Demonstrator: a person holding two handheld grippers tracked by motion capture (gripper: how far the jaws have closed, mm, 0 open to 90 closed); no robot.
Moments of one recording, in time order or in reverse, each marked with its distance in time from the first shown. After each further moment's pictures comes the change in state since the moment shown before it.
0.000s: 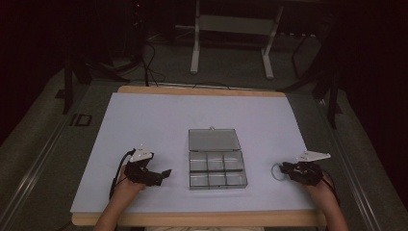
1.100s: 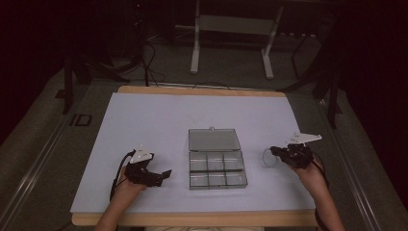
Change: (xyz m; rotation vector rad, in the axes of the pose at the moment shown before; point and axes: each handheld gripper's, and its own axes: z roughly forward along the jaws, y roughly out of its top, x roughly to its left) left arm -0.001 -0.003 0.002 -0.004 -0.002 0.001; right arm 0.020 0.076 -0.002 -0.060 0.010 -0.047
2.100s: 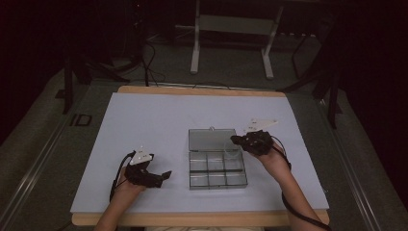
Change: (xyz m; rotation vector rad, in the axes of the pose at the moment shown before) left arm -0.002 -0.002 -0.001 -0.002 0.002 0.018; right arm 0.076 0.090 0.053 -0.061 0.159 -0.160
